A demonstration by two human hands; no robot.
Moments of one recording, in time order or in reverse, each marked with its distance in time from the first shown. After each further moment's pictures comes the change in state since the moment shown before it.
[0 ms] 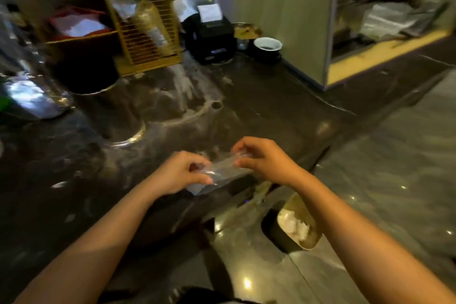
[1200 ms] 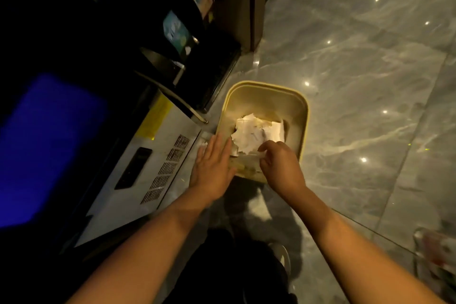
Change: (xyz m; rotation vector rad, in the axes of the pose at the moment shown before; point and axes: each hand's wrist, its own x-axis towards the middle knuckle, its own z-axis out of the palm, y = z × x) left_hand 0.331 -0.246 0.580 0.791 -0.411 0.134; right_hand -0.122 0.638 0.114 0.005 0.475 0.867
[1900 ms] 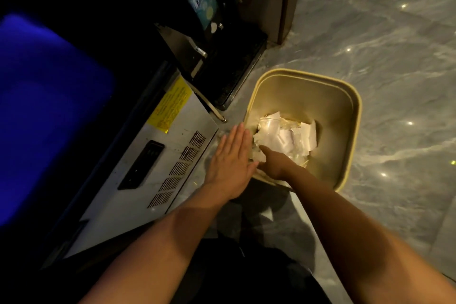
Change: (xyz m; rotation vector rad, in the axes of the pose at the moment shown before) left_hand 0.031 -0.035 0.042 0.046 0.090 0.049; right_hand 0.088 0.037 0.117 -0.093 -0.563 0.131
